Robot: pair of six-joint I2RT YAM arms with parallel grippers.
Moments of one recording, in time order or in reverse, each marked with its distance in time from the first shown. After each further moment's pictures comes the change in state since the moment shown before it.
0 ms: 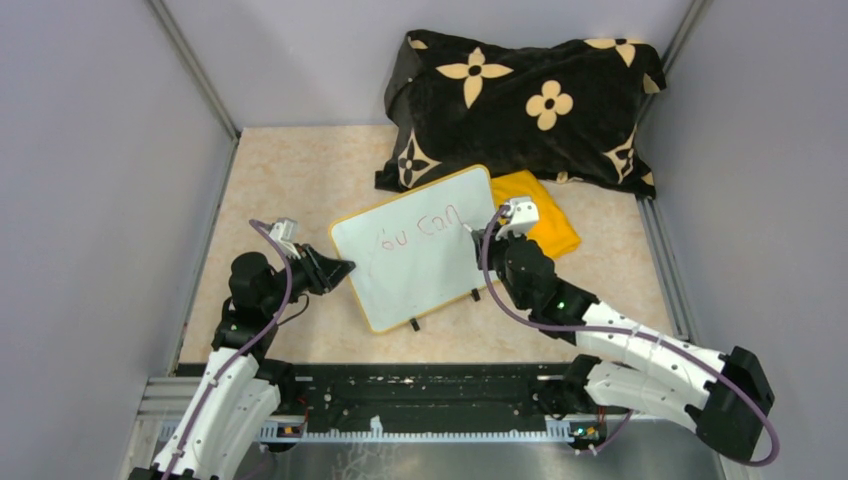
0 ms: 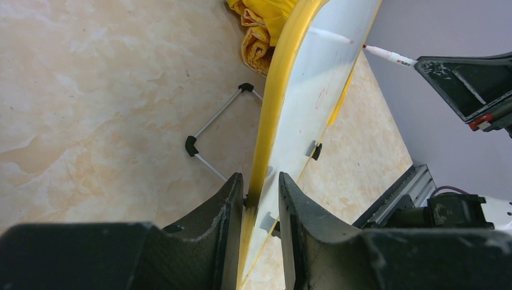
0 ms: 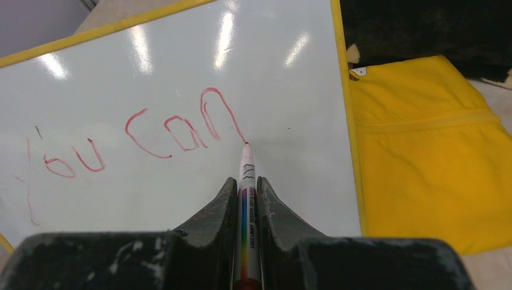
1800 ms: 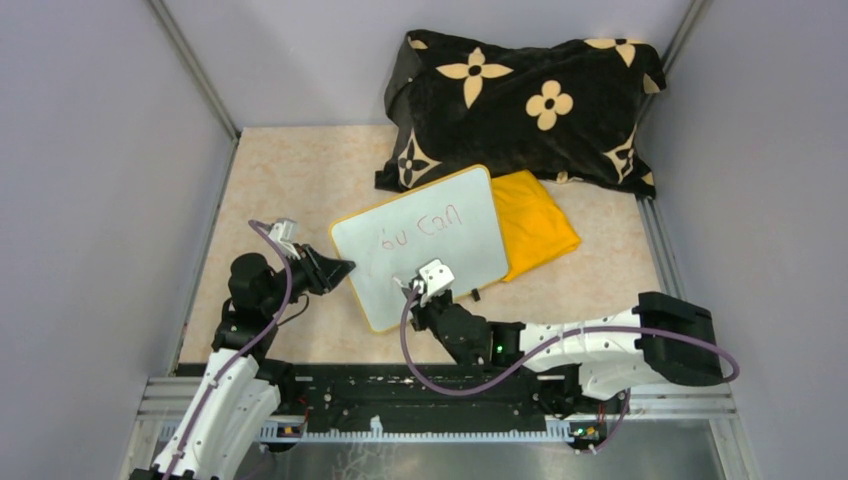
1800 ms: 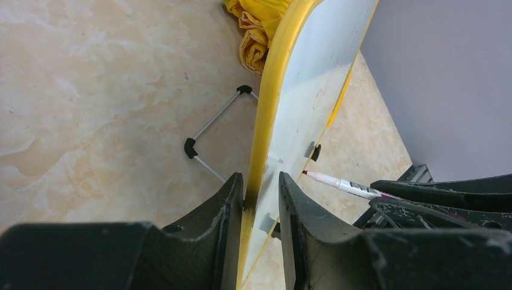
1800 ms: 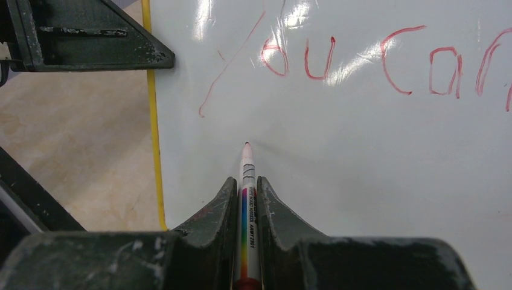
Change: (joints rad) left arm 0.000 -0.008 -0.006 0.011 0.003 0.000; right arm 0.543 0.343 -0.010 0.384 0.241 -0.154
